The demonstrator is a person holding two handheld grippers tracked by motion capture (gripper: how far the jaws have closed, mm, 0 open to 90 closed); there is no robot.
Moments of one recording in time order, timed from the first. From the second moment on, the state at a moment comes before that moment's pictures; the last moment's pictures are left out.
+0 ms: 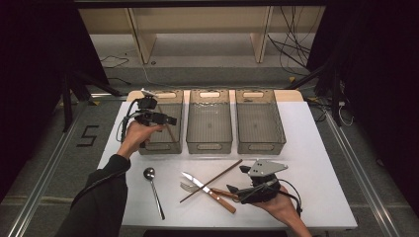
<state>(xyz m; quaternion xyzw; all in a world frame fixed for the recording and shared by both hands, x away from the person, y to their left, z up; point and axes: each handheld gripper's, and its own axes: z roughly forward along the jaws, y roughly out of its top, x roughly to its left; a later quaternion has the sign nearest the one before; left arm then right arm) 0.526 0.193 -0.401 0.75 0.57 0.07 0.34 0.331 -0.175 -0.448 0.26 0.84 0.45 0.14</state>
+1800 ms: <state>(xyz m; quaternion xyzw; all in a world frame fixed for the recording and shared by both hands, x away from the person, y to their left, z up) 0.363 0.209 -0.457 0.73 0.47 0.09 0.48 0.377 -0.147 -0.427 0.14 0.93 0.31 0.10</state>
